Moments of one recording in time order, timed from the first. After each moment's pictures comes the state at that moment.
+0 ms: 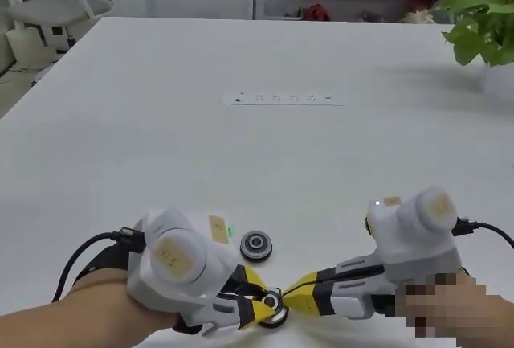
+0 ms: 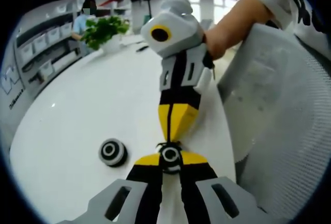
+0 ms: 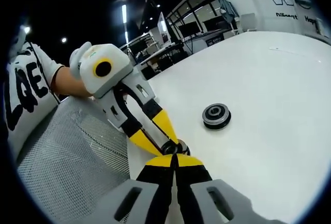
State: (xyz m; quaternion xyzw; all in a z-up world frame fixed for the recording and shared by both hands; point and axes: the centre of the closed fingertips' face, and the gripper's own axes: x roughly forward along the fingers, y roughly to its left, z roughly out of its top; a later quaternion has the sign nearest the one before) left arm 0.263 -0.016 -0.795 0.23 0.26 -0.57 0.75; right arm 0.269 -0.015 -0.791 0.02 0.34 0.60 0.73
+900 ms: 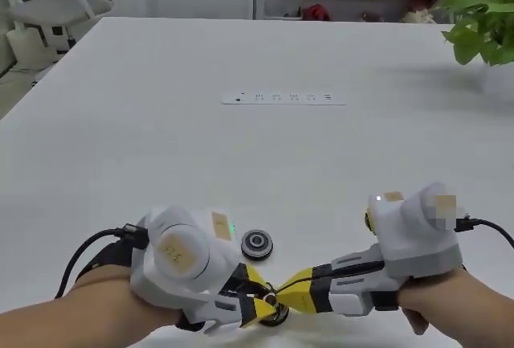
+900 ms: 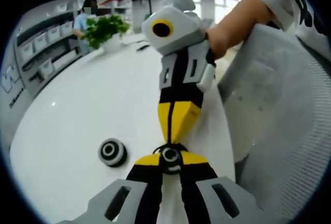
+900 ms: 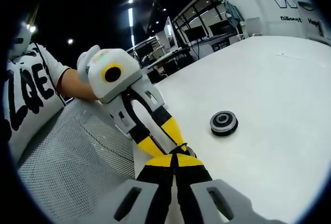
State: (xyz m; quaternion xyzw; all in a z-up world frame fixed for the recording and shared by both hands) left arm 0.263 -0.016 -0.795 0.23 0.27 -0.56 0.75; right arm 0.266 -0.011 -0.783 0.03 0.32 0.61 0.73
